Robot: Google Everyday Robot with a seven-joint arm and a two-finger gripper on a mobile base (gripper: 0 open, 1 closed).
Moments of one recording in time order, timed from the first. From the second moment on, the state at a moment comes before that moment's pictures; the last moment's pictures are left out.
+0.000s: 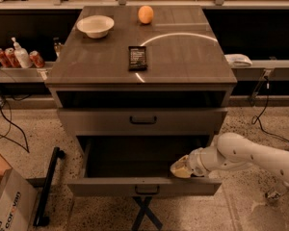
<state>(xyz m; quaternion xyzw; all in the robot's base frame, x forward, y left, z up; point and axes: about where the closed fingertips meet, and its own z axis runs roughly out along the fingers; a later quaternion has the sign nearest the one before) 0.524 -0.135 0.462 -0.47 0.80 0.26 0.25</state>
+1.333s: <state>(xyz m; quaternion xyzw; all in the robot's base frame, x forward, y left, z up) 0.472 -0.122 0.468 -0.57 0.79 0.18 0.13</state>
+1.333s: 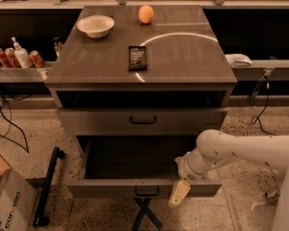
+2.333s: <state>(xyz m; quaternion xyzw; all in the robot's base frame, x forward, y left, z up) 0.427 -0.139 0.411 -0.54 0.81 0.21 0.06</state>
